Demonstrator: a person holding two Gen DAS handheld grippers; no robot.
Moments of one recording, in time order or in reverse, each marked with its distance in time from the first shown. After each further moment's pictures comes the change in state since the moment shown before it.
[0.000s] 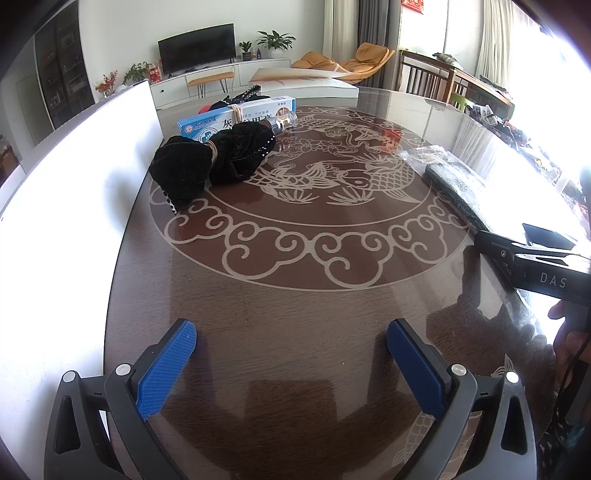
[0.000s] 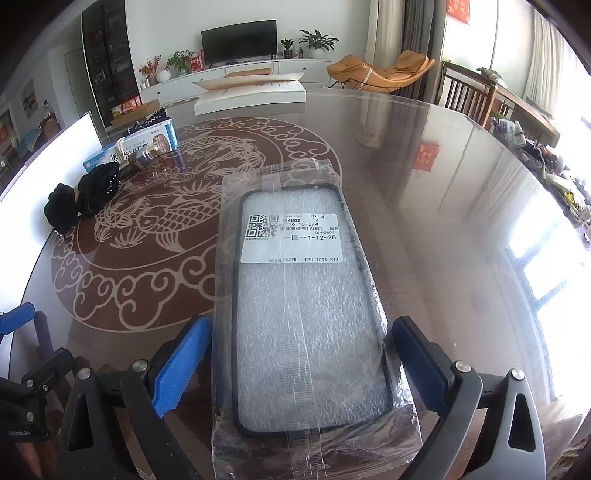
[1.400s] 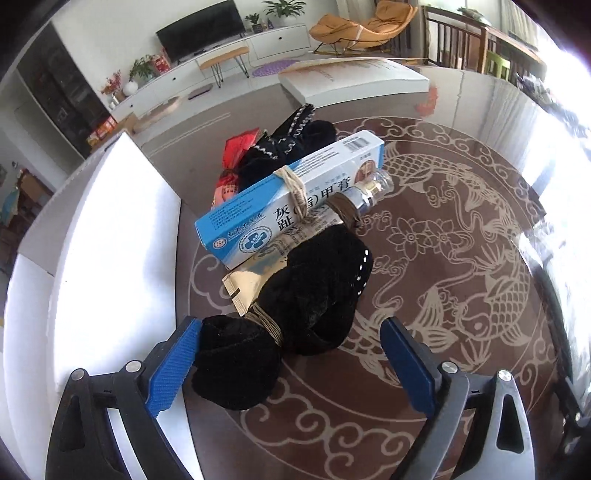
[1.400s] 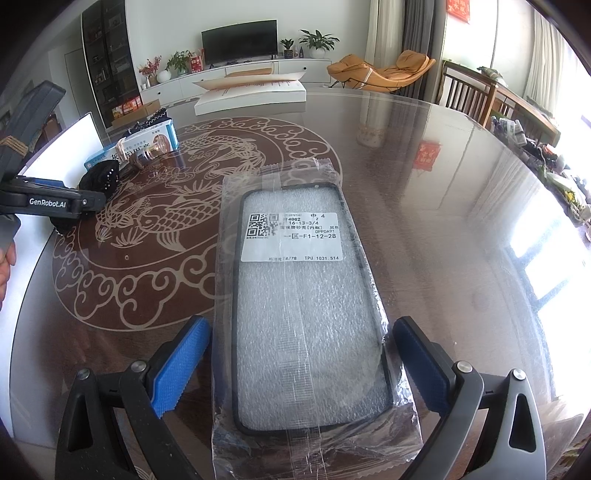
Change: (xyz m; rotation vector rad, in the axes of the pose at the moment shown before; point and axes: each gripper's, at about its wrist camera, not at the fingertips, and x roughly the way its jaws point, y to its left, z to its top) left arm 0.072 0.048 0.147 0.025 0.159 0.156; right arm 0.000 0.000 0.000 0.000 0.001 0.004
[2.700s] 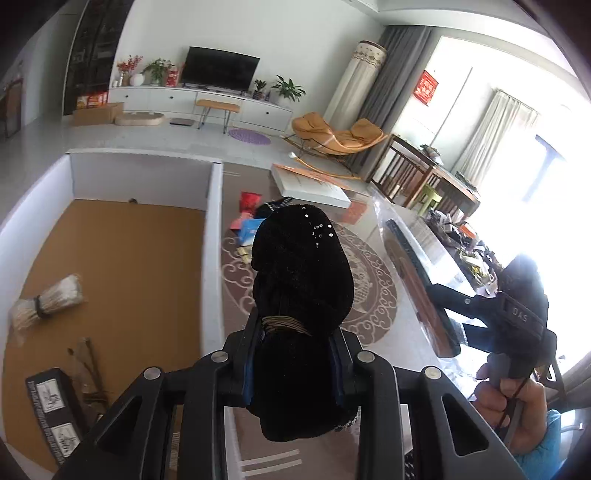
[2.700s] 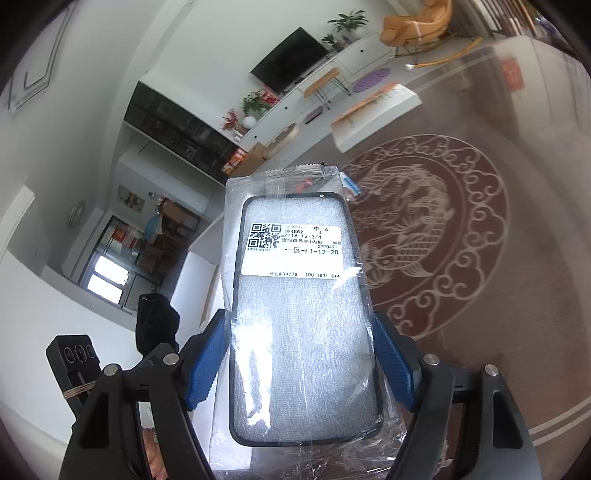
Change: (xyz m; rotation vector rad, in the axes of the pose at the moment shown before) left arm -0.194 0.132 -0.147 -0.294 -0.328 -0.401; right arm -0.098 0.061 0.051 0.296 0.008 0.725
